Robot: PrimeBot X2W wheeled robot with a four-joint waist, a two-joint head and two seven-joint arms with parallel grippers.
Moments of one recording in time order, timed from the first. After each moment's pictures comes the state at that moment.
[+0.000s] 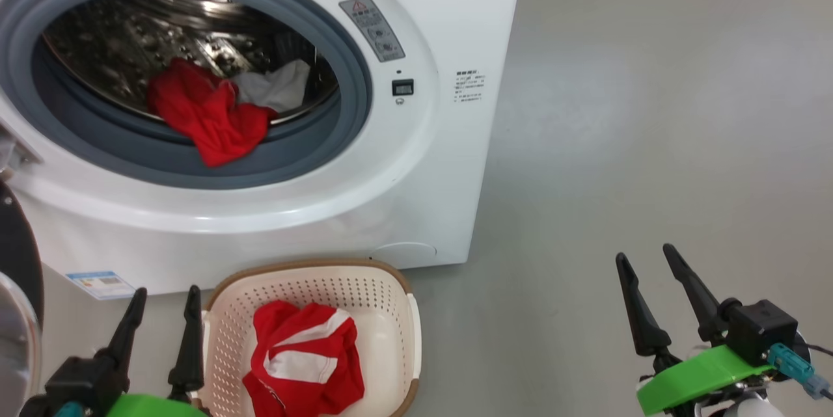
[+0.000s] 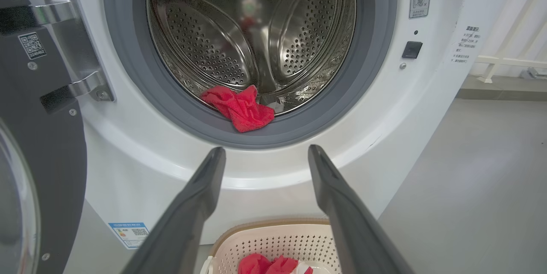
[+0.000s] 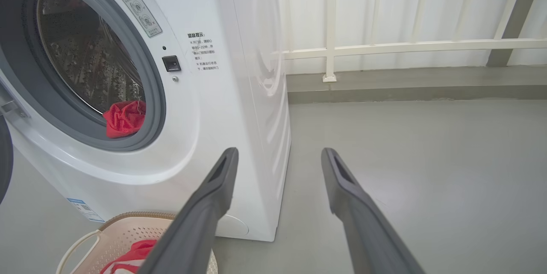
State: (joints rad) left arm -0.12 0.11 0.10 0.33 -0.22 -0.13 -0.26; right arm -0.05 -0.09 0.05 0.24 0.32 0.12 -0.26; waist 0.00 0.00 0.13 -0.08
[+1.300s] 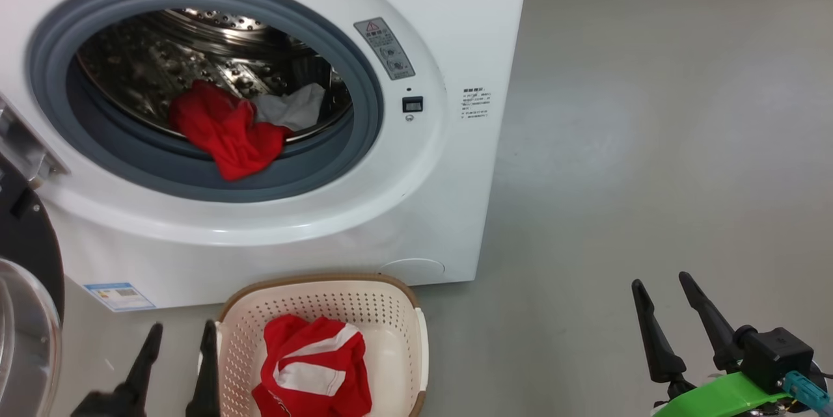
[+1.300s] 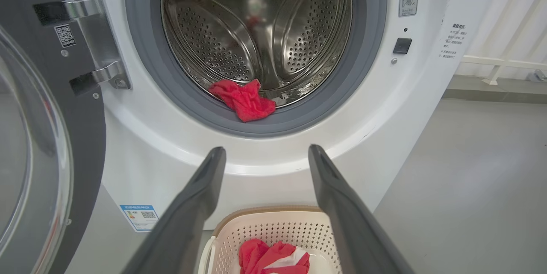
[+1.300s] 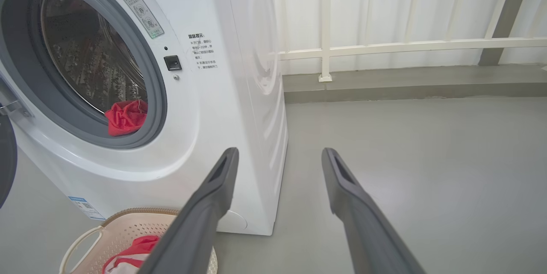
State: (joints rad) left arm 0.03 0.05 0.13 0.23 -0.17 -0.13 -0.26; right arm 0.04 -0.10 0.02 0.21 0.33 0.12 -0.26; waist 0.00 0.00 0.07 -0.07
